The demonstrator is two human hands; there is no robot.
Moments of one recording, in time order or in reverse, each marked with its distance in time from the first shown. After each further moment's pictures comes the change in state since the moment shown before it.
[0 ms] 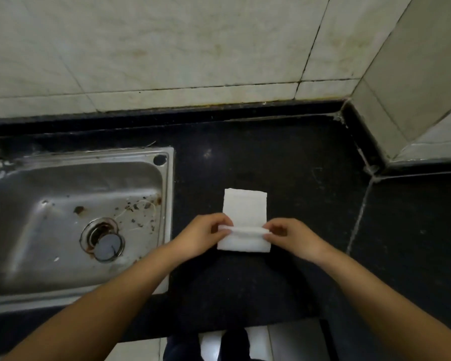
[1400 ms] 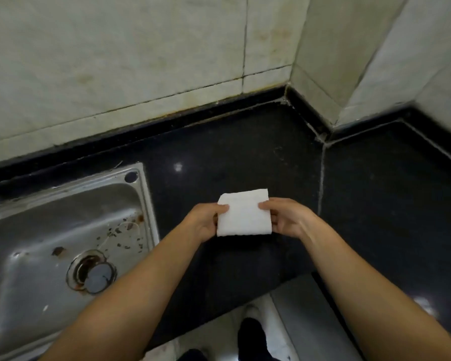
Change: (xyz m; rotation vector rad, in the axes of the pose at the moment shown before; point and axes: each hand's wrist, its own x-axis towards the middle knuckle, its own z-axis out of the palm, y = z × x) left_hand 0.026 0.047 0.019 -0.977 -0.058 -0.538; right_hand -0.036 -0.014 0.008 1.184 0.255 0.456
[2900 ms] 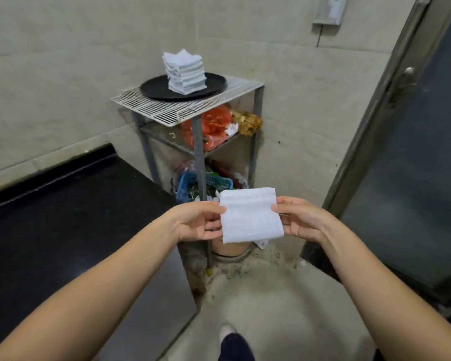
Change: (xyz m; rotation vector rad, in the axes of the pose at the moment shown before) left_hand -0.721 -0.817 0.366 1.534 -1.610 -0.614; right_hand -0.920 0.851 -0.181 1.170 1.450 -0.757
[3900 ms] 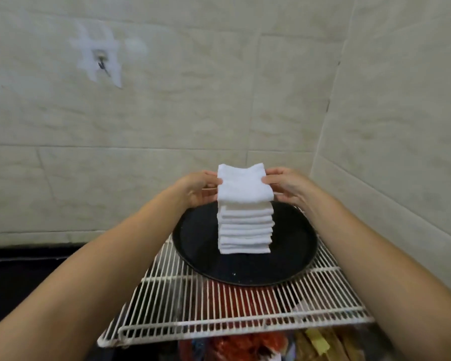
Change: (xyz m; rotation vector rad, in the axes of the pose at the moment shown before) left_hand 0.218 0.501 -0.107 -0.183 0.853 0.643; right_hand 0.550 -0.441 0.150 -0.507 -0.551 -0.235
